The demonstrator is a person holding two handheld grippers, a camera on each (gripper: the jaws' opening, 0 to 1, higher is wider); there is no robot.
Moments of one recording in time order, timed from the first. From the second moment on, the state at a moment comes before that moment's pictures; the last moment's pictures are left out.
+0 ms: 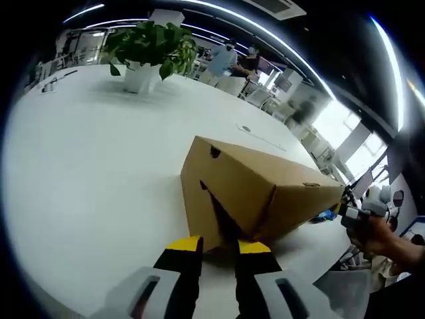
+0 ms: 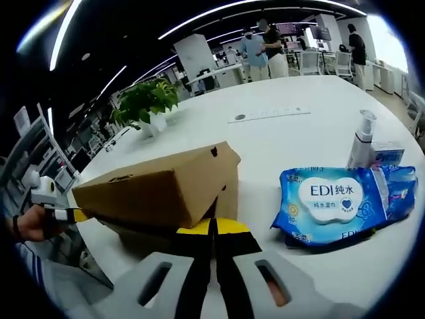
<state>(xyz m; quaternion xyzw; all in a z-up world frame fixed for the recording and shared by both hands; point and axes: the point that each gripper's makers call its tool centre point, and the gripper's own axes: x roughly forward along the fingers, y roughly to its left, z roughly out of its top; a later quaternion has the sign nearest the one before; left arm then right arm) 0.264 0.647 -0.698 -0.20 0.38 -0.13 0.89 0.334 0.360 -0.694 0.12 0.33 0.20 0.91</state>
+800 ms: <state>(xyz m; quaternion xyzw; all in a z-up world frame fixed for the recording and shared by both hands) 0.249 0.647 -0.709 -0.20 0.40 -0.13 0.89 0.322 0.348 -0.716 0.14 0.35 0.18 0.91</state>
